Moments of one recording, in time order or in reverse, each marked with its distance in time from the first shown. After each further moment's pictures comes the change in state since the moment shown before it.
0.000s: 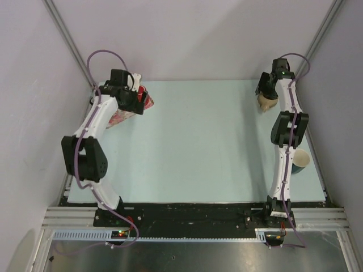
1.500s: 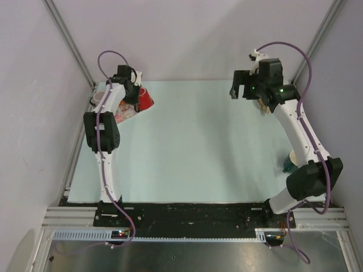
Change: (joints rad) left arm 0.071 0.614 0.534 -0.004 0.036 -0.020; right arm 0.304 -0.966 -0.787 0.164 -0.007 -0.112
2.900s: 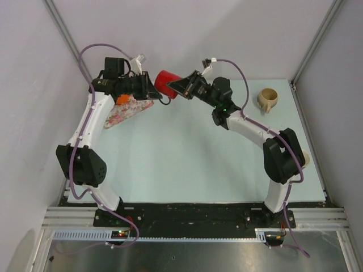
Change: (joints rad) left arm -0.105 -0.627 -0.326 0.015 0.639 -0.420; right arm 0.375 0.261 -0.275 1.391 -0.403 1.038
